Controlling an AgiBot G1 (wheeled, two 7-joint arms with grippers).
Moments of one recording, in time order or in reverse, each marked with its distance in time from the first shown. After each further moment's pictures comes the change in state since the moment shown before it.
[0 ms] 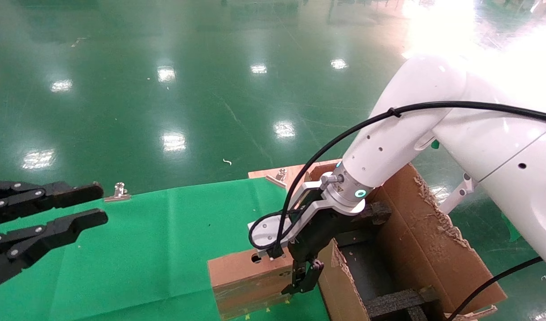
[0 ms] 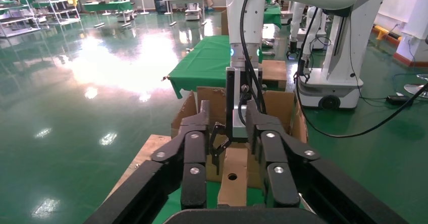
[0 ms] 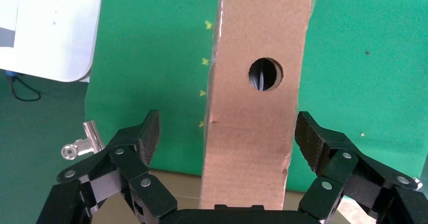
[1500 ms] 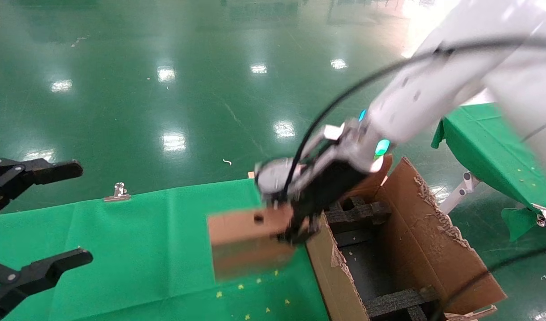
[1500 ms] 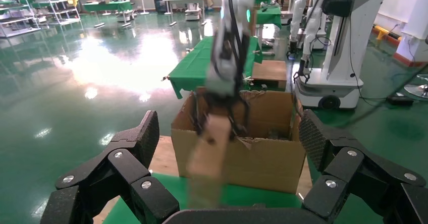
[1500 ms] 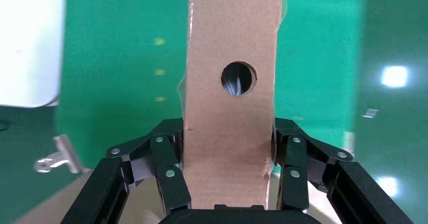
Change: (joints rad) left arm 0.000 0.000 0.000 0.000 0.000 0.000 0.000; right arm 0.180 0.044 0.018 -0.092 0.090 -0.006 -0.007
